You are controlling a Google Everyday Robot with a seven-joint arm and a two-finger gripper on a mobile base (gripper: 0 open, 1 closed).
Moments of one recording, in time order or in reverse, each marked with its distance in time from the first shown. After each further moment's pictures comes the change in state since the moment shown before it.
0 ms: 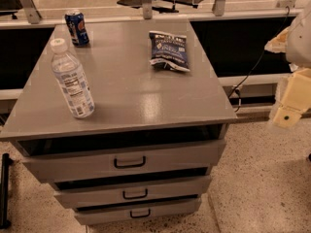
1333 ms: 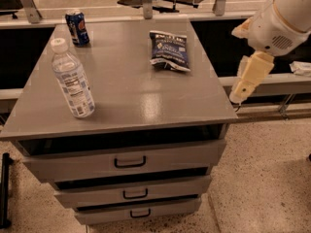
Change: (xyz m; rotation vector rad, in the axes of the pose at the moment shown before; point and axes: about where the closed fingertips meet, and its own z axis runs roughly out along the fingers) arm -0.045 -0.076 0.051 0.047 -0.175 -0.063
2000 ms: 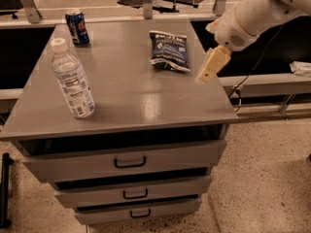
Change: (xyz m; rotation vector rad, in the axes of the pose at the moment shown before) arm -0.037 -0.076 0.080 0.049 -0.170 0.042
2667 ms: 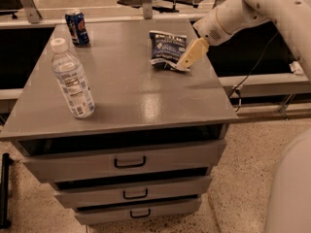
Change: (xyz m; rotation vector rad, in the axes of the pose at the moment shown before) arm -0.019 -0.069 0.071 0.002 -0.148 0.124
